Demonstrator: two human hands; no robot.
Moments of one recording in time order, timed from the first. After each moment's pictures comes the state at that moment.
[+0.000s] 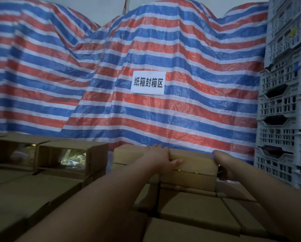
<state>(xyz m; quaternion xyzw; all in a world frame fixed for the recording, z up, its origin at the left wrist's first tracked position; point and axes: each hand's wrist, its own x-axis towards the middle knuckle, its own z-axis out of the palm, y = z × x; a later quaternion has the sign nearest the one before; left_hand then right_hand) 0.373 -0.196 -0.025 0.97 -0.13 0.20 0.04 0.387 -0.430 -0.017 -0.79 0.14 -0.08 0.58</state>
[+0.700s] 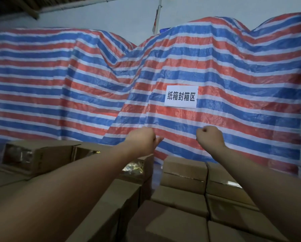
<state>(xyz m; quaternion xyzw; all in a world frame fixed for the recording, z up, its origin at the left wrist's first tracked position) 0.218 0.000 0.051 0.93 -0.04 0.34 0.11 0.293 -0.214 0.066 -0.82 -0.13 -0.35 0.44</state>
